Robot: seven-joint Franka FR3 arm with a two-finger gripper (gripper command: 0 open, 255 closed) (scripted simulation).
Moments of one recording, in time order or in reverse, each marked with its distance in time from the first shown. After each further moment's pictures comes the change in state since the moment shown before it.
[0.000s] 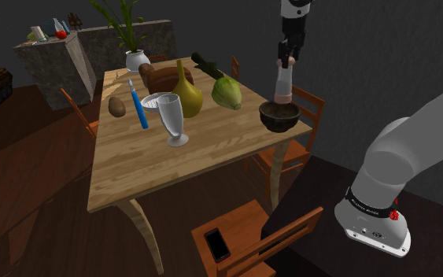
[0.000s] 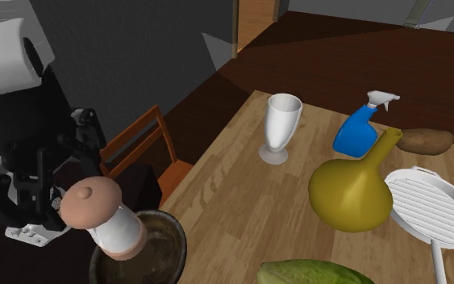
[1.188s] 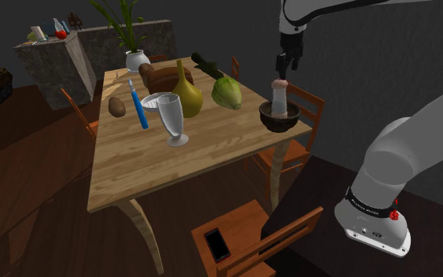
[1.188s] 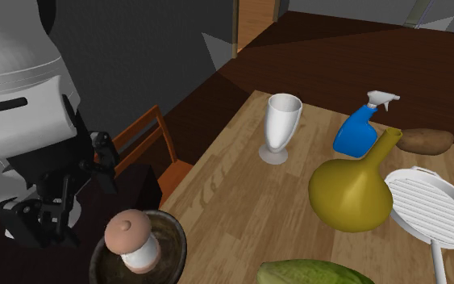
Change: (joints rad) arm -0.002 -0.015 -0.006 -0.129 -0.008 0.114 0.019
